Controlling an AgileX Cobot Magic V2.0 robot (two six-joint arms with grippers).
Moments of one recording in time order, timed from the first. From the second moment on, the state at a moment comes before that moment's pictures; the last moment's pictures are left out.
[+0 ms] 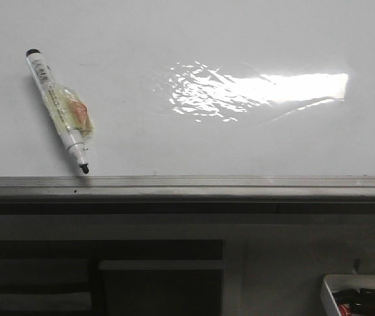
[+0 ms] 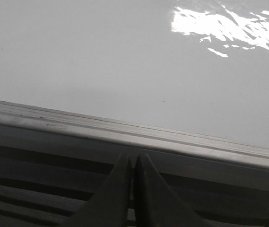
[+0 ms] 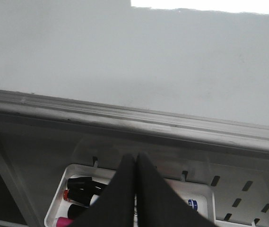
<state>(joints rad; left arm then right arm) 0.03 -0.01 0.00 -0.02 0.34 -0.16 0.02 -0.01 0.01 0.14 0.35 -0.23</state>
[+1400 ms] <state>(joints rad) 0.03 -0.01 0.00 -0.03 0.29 -0.16 0.02 -0.01 0.02 0.14 0.21 -0.23</state>
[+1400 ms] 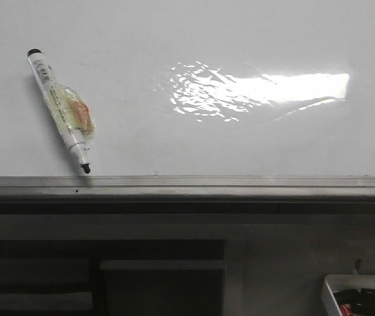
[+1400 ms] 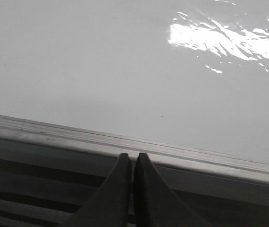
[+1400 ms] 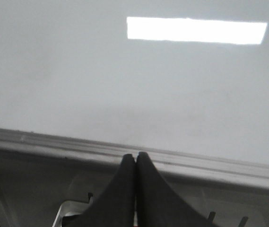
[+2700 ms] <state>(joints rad) 0.03 -0.01 0.00 -0.03 0.26 -0.16 0.02 -0.01 0.02 0.15 0.18 -0.23</state>
